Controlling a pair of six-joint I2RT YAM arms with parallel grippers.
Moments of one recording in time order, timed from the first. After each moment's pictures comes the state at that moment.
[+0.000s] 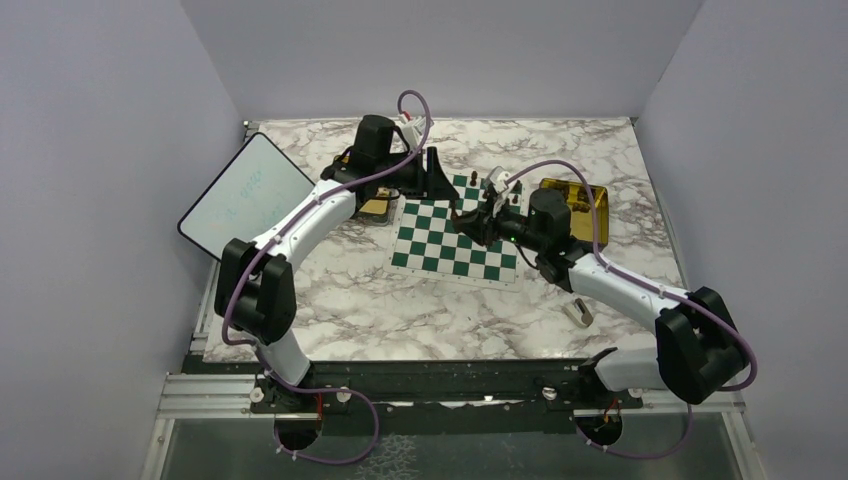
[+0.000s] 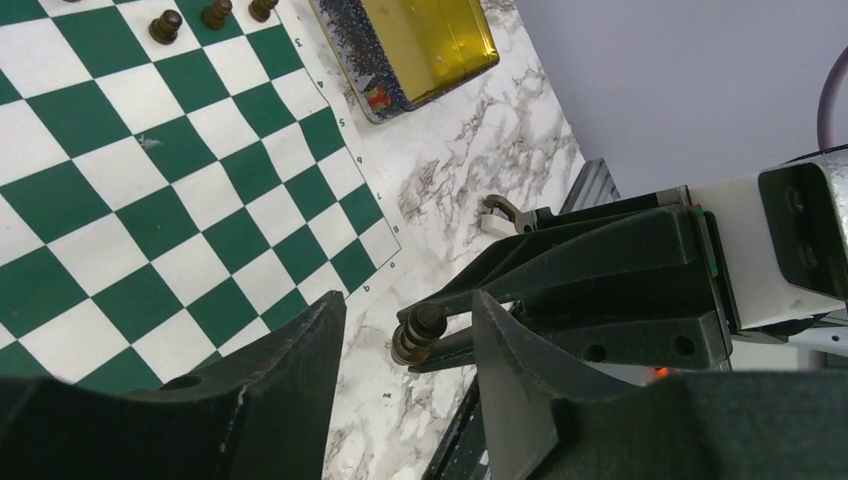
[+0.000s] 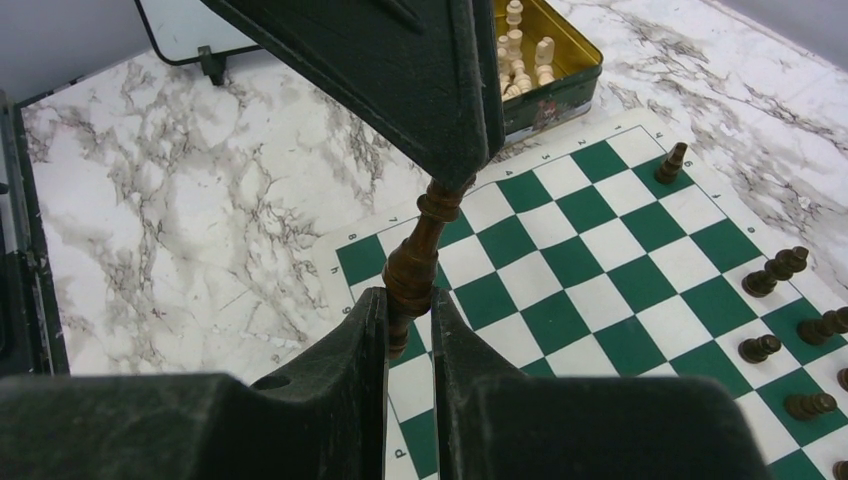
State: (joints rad) left arm -0.45 1.69 1.41 -0.24 0.73 -0.48; right arm 0.53 1.33 0.72 0.44 -0.49 -0.02
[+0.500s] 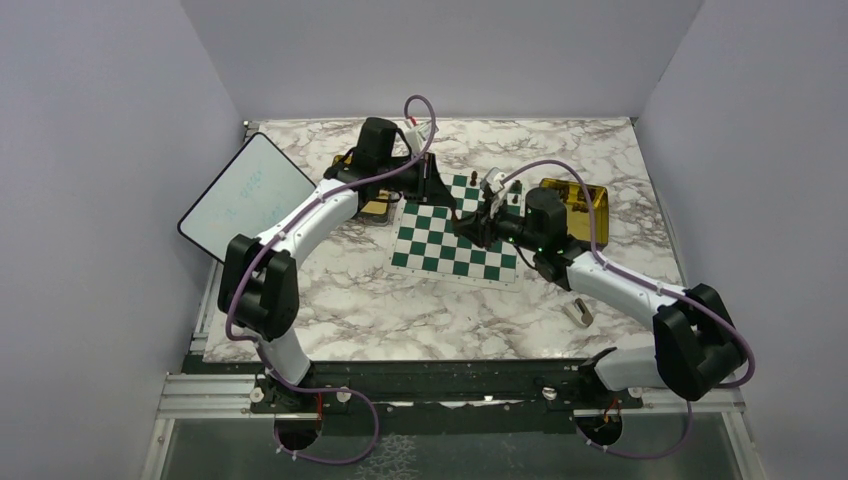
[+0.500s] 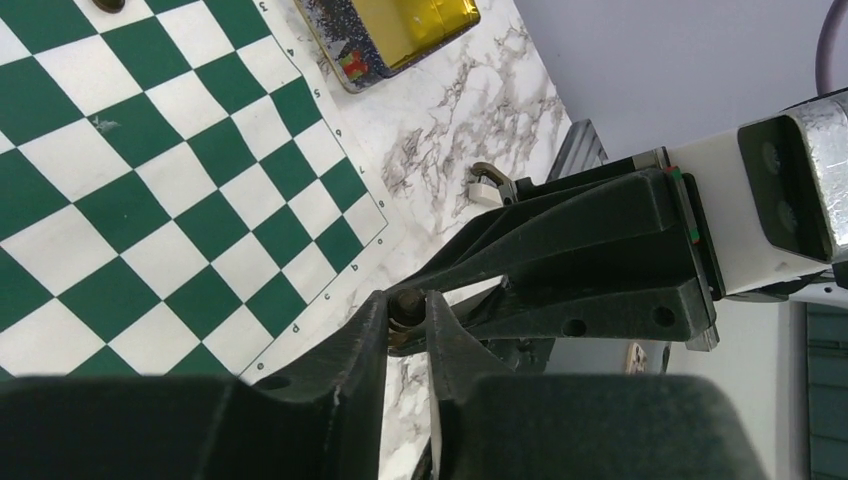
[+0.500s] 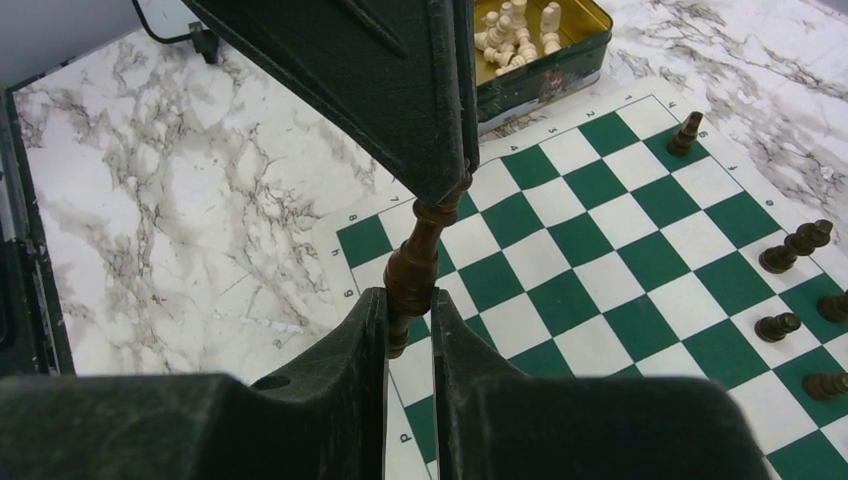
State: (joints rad) left arm -0.45 1.71 1.41 -0.26 0.82 -0.44; right arm 0.54 1.35 0.73 0.39 -0.48 -0.02
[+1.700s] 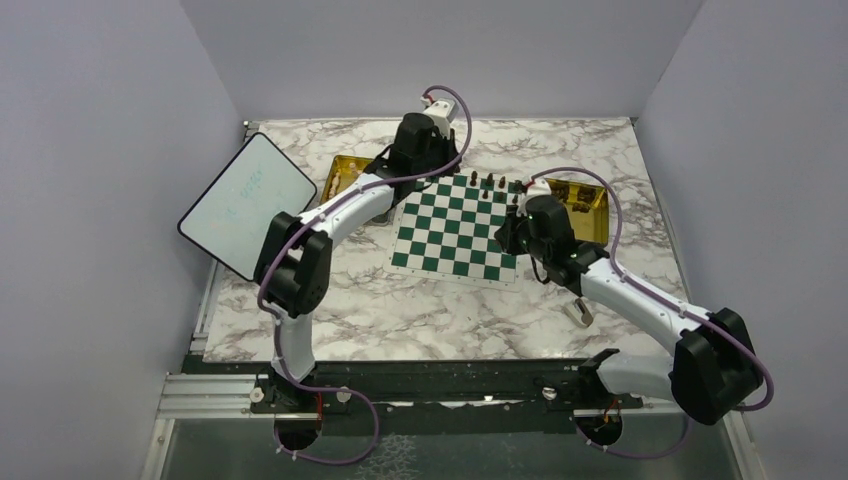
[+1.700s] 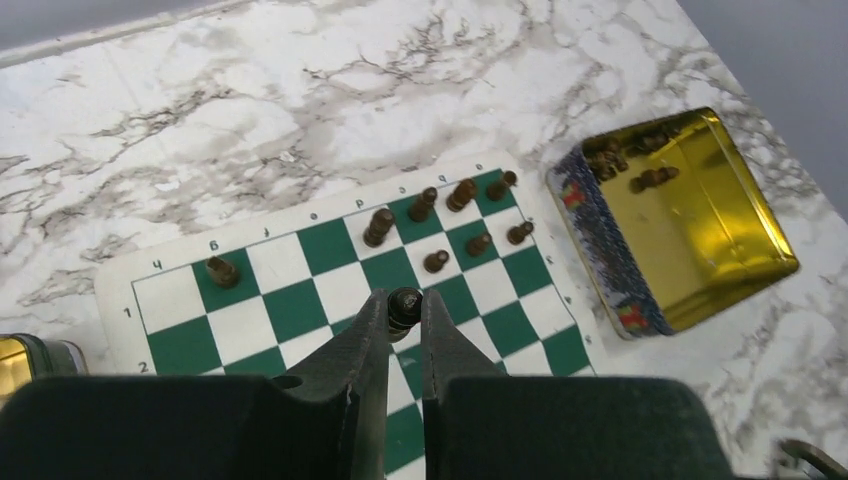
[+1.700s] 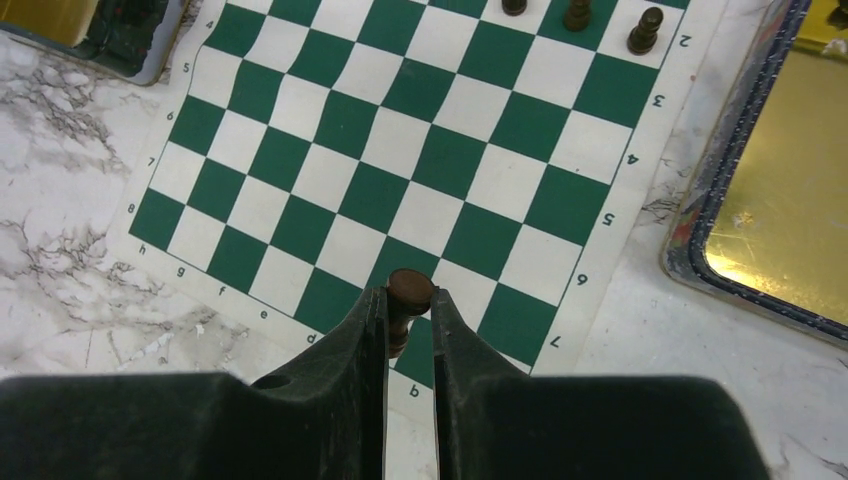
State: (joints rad) left arm -0.56 1.90 1.57 -0.02 0.15 -0.25; right arm 0.54 1.24 0.74 -0.06 0.12 0.32
